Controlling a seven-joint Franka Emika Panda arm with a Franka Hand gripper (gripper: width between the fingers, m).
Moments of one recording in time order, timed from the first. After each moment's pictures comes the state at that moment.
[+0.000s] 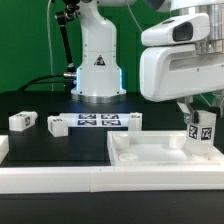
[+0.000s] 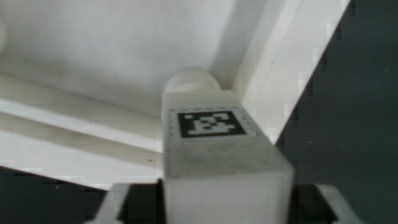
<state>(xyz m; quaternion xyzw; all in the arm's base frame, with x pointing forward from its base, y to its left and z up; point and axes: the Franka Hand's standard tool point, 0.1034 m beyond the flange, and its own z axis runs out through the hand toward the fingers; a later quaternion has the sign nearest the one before) 0.618 0.122 0.089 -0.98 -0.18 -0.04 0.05</state>
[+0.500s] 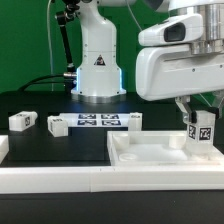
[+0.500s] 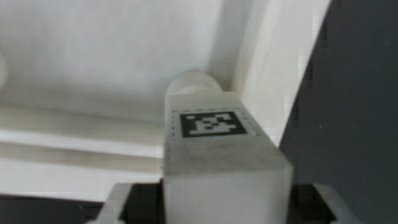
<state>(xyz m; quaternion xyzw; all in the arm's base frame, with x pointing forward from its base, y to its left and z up) 0.618 0.120 0.089 -1.00 -0.06 -0.04 0.05</state>
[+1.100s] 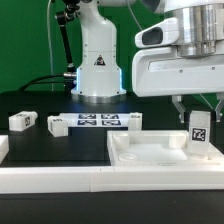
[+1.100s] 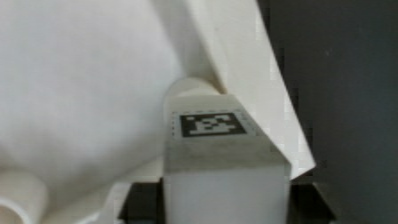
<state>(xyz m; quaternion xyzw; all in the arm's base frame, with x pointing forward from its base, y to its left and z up) 0.619 0.117 0.088 -0.96 0.26 -0.02 0.07</state>
